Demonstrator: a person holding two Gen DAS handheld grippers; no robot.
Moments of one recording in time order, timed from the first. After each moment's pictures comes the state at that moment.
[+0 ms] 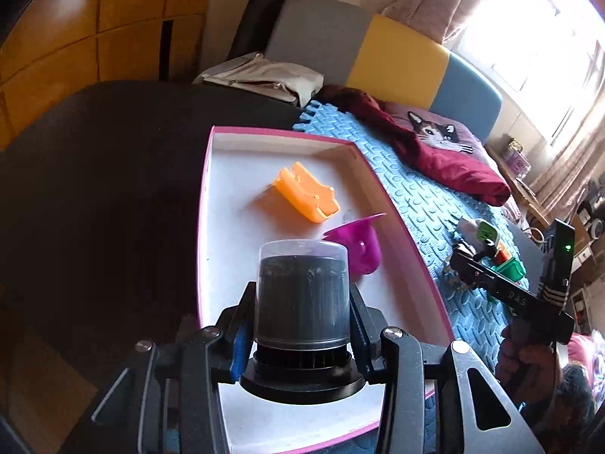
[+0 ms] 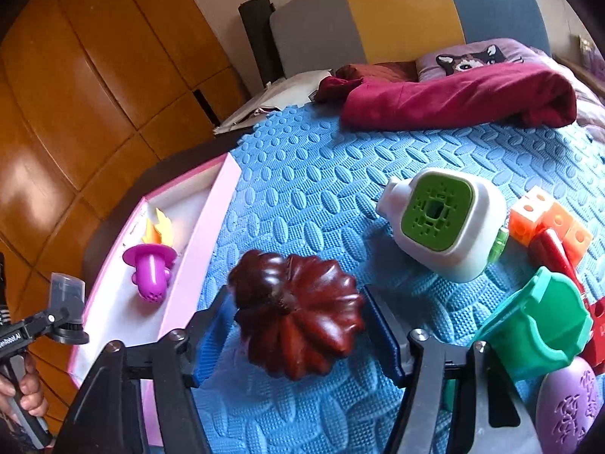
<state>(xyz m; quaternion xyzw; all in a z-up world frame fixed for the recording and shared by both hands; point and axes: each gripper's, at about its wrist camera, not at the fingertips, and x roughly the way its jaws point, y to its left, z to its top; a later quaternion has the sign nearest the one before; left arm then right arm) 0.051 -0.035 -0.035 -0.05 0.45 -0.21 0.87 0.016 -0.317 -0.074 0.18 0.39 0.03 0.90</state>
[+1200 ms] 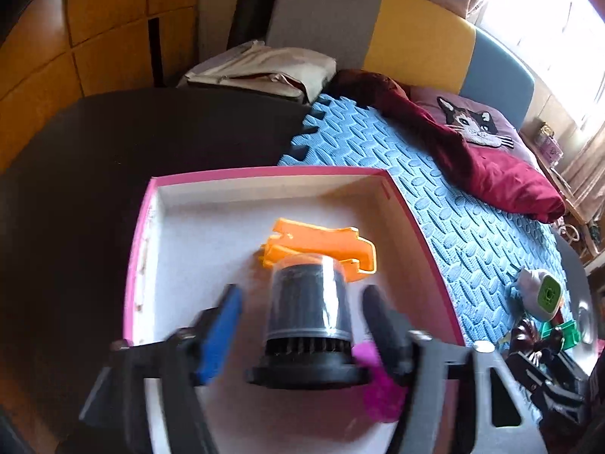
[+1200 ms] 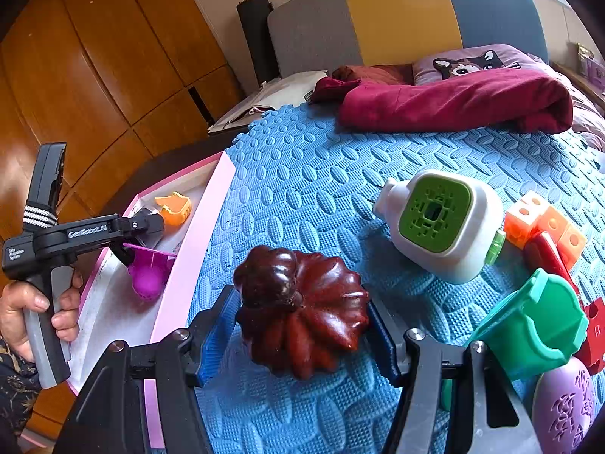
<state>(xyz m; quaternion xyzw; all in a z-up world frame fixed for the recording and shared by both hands) 0.160 -0.104 -0.054 0.01 0.47 -0.17 0.87 0.016 -0.318 -0.074 0.18 0.39 0.03 0.90</state>
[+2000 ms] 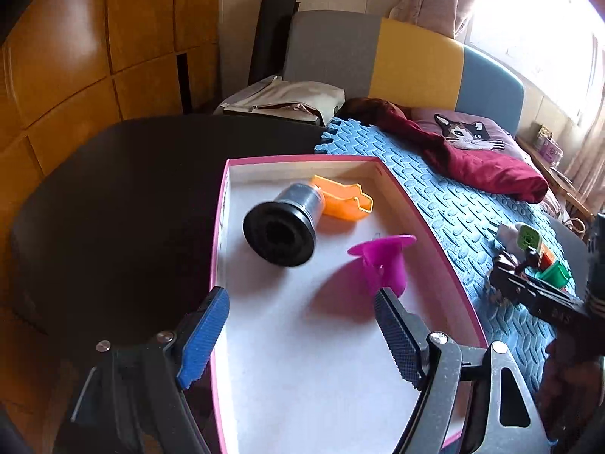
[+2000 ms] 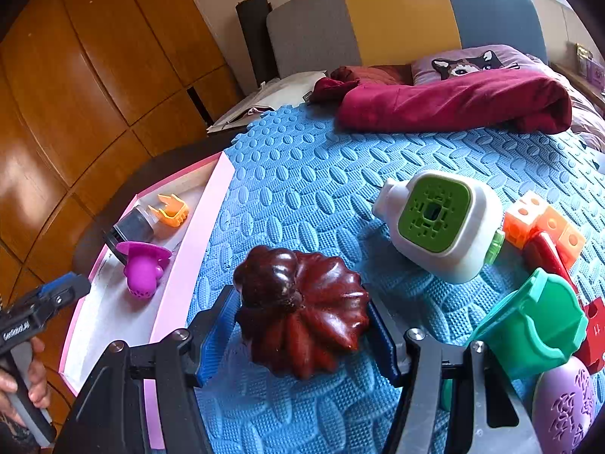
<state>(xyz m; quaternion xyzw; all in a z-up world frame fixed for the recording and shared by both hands) 0.059 -0.057 -0.033 0.02 0.40 -0.15 0.90 0.016 -0.315 -0.073 0.17 0.39 0.02 0.91</state>
